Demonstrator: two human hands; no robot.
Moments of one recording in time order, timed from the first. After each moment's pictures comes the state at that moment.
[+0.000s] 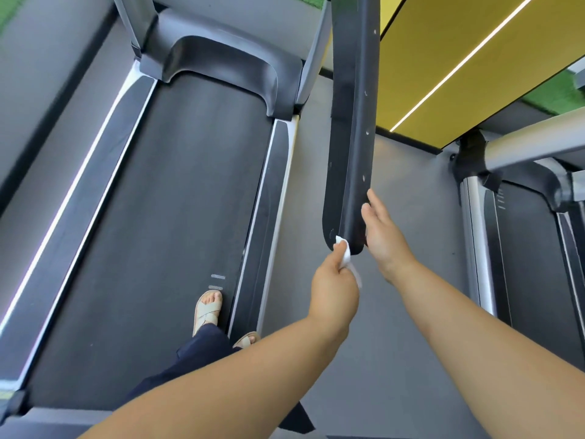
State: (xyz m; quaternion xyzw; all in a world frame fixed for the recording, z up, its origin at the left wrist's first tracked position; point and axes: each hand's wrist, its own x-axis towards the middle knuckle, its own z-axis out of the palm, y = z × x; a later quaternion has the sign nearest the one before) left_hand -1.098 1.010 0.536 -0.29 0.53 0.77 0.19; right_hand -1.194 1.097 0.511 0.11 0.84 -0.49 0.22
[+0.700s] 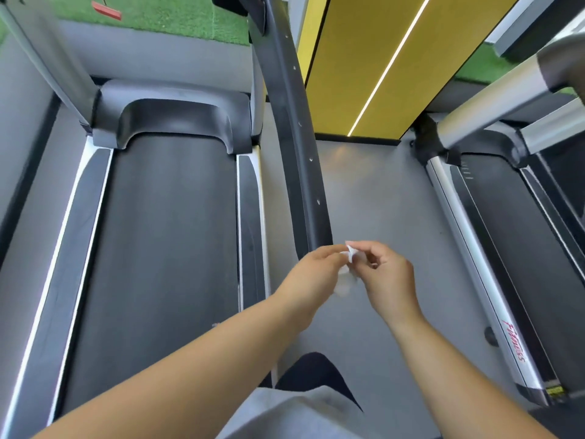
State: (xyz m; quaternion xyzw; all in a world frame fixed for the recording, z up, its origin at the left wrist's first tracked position) left_hand -1.149 0.984 0.564 -0.13 0.59 0.72 0.33; right_hand -1.148 1.122 0.536 0.12 0.85 -0.51 0.00
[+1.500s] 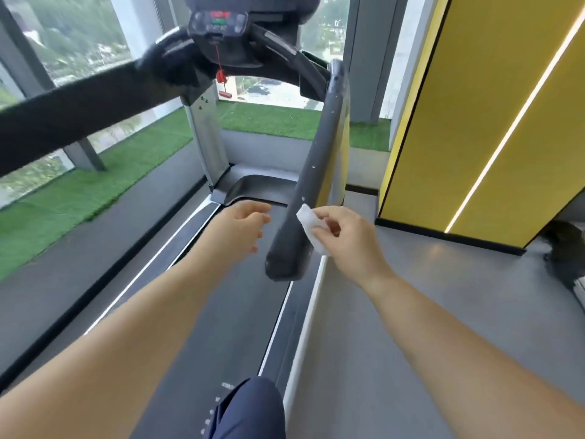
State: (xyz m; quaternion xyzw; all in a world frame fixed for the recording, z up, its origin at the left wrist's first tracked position) left_hand -1.152 1.024 0.500 -0.25 0.78 0.56 -0.09; right_hand -1.246 1.179 0.452 -0.30 0.81 -0.49 -0.03
